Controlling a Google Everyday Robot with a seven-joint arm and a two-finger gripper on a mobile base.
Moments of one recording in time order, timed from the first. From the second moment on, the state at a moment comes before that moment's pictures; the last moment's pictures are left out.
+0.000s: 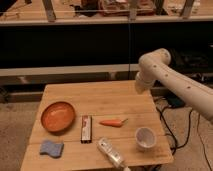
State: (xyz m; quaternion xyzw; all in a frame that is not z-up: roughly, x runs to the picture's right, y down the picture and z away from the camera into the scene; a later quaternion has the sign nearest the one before) arm 0.214 0.019 0.782 -0.21 -0.08 -0.27 0.93
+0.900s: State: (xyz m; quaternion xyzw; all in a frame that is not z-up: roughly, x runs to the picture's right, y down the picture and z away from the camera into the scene) arm 0.182 0.128 0.667 -0.21 -0.10 -0.24 0.94
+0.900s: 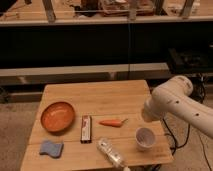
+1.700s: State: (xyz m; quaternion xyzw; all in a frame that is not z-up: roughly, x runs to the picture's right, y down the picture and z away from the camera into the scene) arm -0.007 0.102 0.657 -0.20 -0.22 -0.39 0.87
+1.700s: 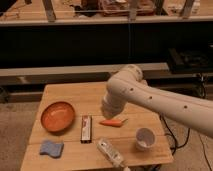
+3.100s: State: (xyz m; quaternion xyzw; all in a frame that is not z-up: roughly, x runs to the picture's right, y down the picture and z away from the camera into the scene) arm 0.179 0.037 0.795 -0.26 -0.09 -0.29 0.92
